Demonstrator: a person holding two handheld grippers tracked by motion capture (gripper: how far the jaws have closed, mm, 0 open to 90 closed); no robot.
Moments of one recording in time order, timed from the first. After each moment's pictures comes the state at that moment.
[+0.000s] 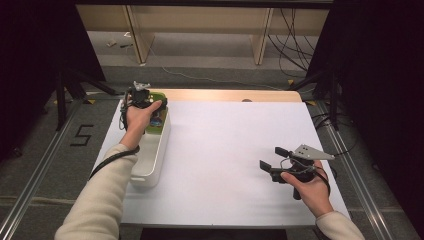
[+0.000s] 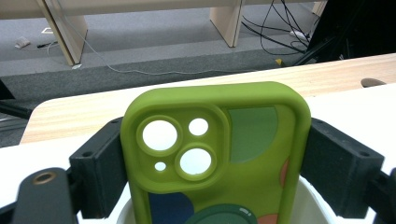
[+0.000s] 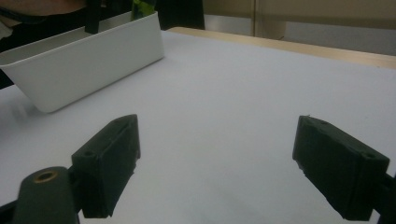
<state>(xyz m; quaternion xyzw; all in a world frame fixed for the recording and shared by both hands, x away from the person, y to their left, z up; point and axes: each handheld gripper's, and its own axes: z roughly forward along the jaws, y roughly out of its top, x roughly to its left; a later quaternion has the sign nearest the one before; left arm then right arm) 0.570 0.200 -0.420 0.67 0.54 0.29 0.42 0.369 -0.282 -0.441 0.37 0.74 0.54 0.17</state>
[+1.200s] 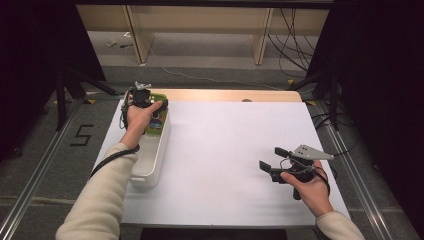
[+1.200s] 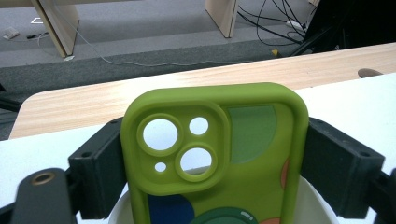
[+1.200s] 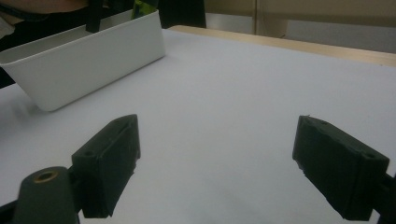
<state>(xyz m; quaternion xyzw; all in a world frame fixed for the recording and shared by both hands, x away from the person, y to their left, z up) 0.573 0.200 -0.421 0.68 0.55 0.27 0.41 0.369 -0.283 -0.441 0.37 0.74 0.53 0.17</state>
